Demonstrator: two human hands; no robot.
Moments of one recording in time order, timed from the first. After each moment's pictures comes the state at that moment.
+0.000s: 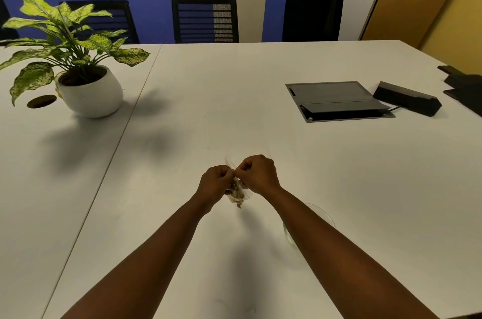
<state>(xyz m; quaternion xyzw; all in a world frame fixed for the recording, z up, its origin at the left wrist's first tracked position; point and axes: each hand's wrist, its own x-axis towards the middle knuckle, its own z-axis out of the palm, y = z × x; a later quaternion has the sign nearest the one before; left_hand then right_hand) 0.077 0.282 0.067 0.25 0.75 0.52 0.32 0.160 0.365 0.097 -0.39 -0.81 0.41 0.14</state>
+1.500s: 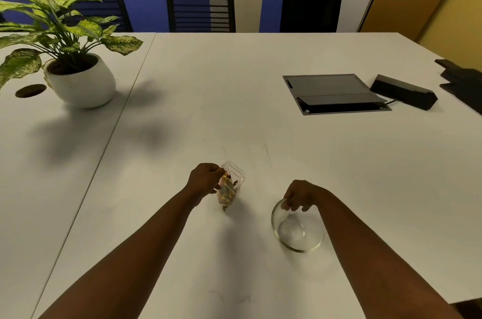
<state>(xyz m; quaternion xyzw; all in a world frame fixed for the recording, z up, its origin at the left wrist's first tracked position) 0.063 0.281 0.055 0.19 0.80 0.44 0.34 0.246 0.448 0.044 -0.42 -0.78 0.38 -0.26</state>
